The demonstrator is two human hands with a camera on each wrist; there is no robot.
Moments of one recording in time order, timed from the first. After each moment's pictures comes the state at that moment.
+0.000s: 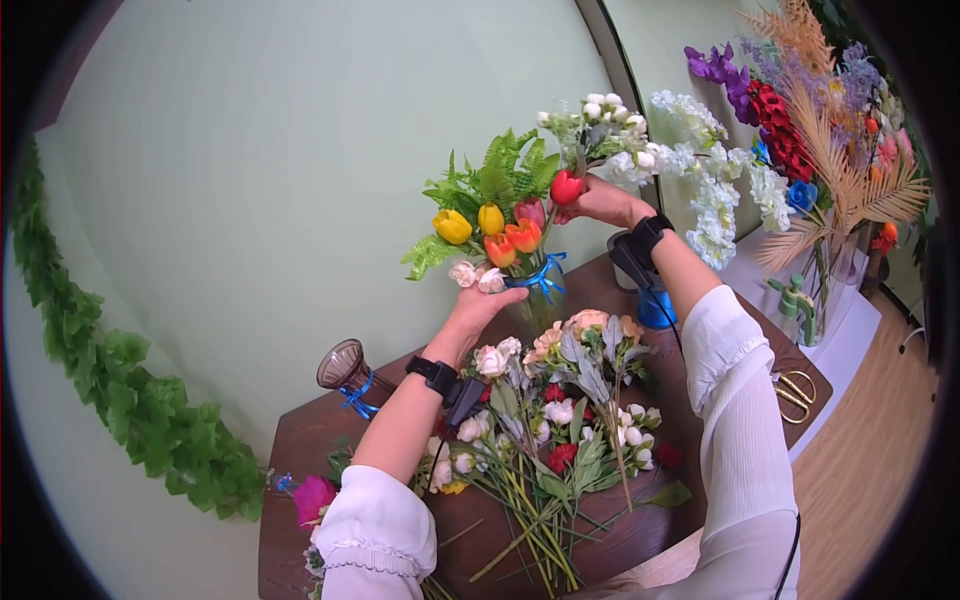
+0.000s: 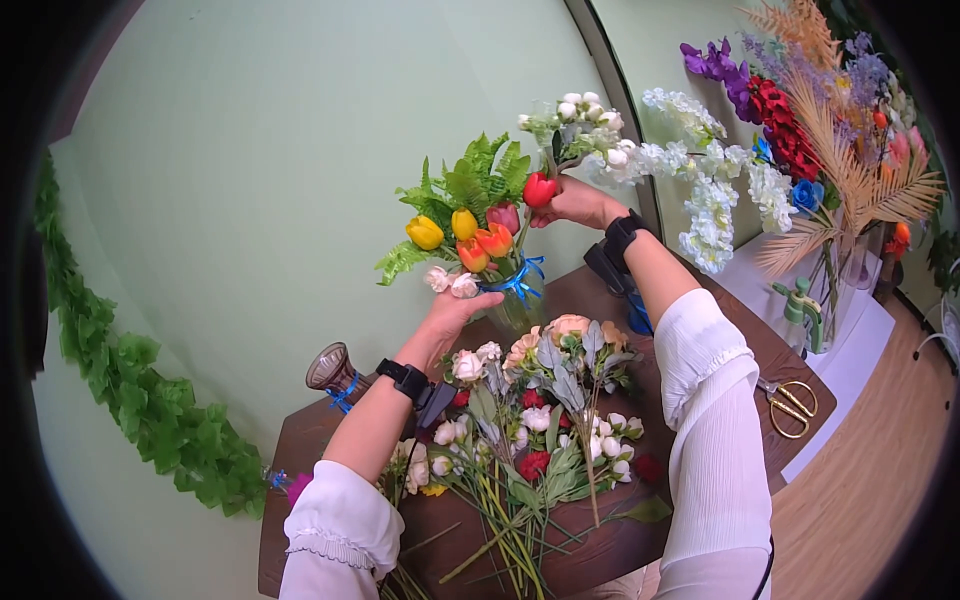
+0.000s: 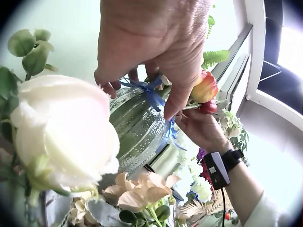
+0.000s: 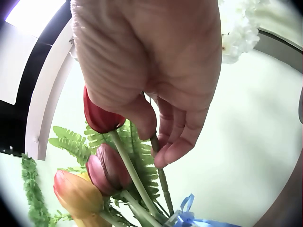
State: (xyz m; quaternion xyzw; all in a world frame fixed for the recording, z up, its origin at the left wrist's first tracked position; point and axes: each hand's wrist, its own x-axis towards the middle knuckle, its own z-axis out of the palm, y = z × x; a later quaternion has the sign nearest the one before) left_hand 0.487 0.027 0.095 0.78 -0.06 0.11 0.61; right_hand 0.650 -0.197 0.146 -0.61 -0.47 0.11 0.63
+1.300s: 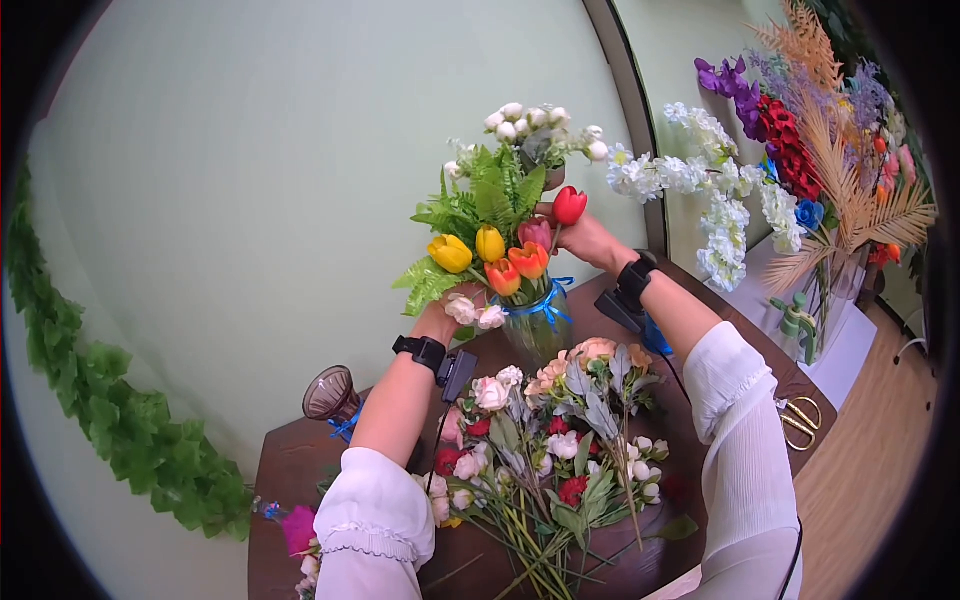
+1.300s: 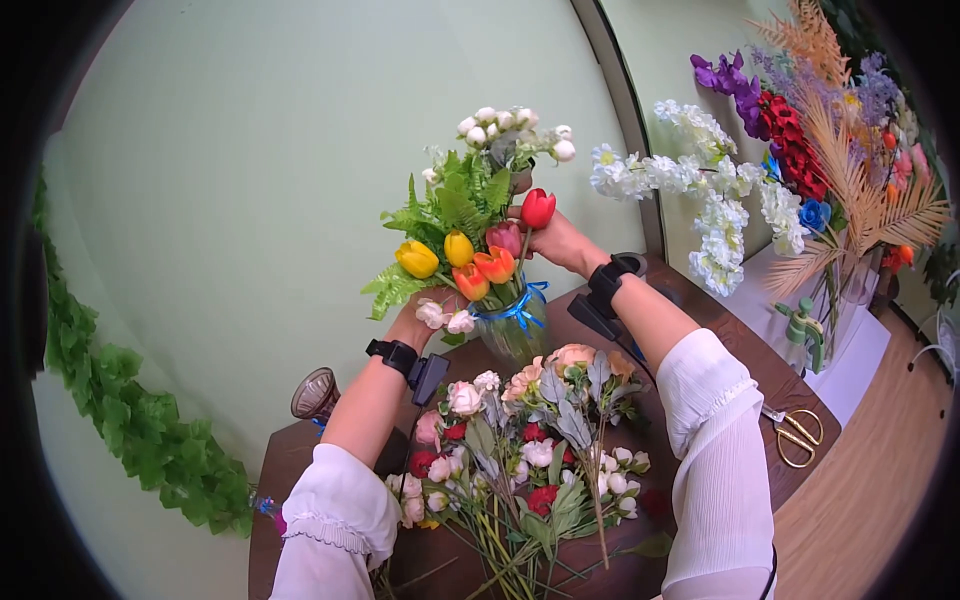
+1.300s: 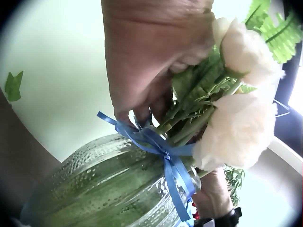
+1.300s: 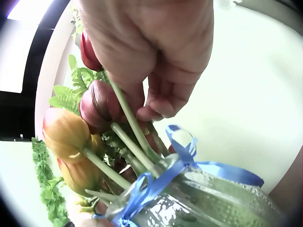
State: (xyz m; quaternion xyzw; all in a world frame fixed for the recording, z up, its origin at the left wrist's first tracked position) left_hand 0.550 0.104 0.105 0.90 -0.18 0.04 0.39; right_hand 0.641 -0.147 0.130 -0.62 -0.46 0.00 0.64
